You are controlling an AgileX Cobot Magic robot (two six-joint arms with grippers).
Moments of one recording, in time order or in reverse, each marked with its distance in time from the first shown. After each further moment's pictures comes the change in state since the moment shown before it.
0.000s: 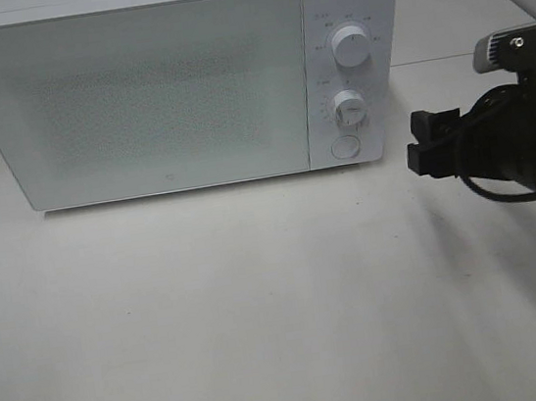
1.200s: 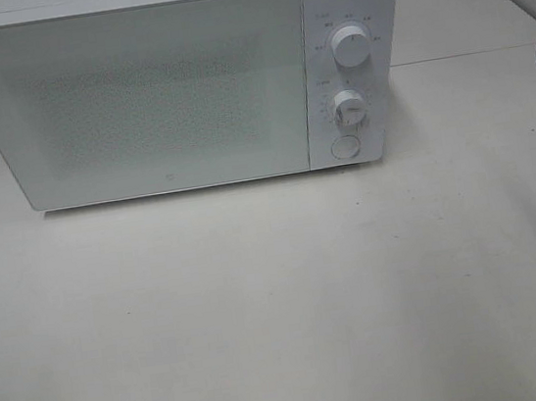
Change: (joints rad) left arm 0.000 0.000 0.000 0.000 0.000 0.000; right arm -0.383 -0.563 -0.174 -0.426 0.943 0.274
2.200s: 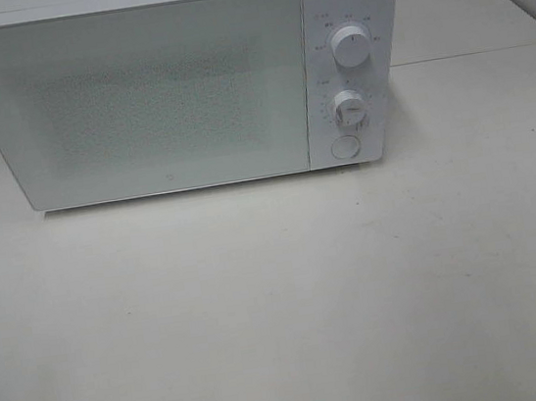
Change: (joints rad) left arm 0.000 0.000 0.000 0.000 0.000 0.000; right arm 0.000 -0.585 -0.029 0.000 0.663 -0.050
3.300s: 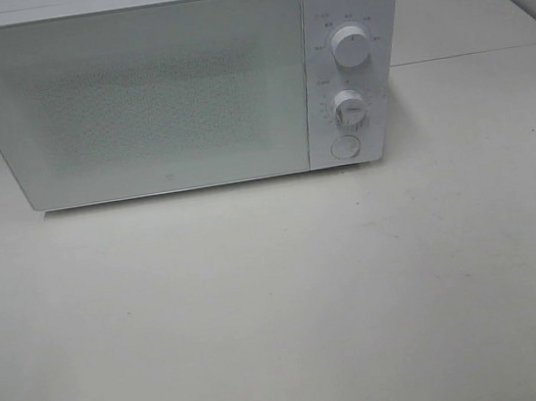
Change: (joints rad) left arm 0.000 0.000 0.000 0.000 0.000 0.000; right arm 0.000 -0.383 0.023 -0.006 0.340 -0.002
